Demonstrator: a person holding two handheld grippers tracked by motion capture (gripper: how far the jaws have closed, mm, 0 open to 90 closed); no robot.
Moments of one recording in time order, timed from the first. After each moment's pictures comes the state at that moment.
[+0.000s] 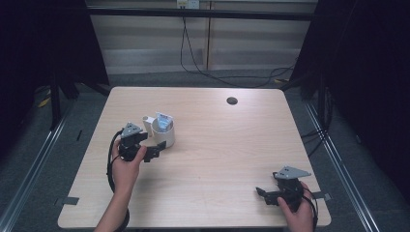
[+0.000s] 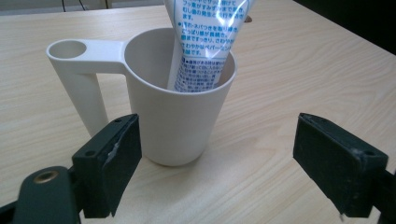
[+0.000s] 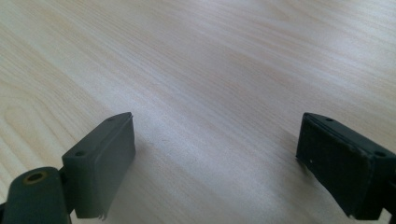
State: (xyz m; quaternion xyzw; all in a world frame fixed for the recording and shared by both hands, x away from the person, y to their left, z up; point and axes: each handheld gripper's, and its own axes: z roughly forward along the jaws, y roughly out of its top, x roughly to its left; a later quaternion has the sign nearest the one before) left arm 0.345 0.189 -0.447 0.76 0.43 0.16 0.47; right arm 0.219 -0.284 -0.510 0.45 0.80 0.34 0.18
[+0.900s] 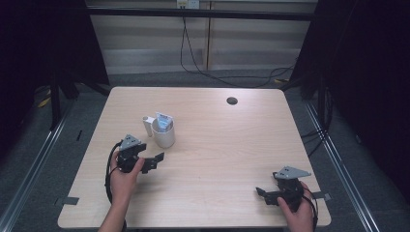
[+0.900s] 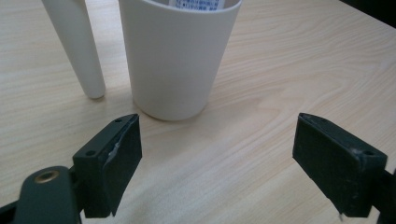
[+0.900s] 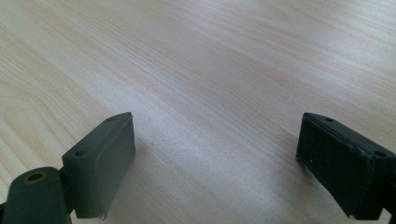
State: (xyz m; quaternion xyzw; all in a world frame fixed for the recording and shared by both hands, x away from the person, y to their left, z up) left arm 0.328 0.200 -0.479 0.76 0.43 0.14 0.46; right arm 0.219 -0.284 -0.510 0.45 0.80 0.34 0.18
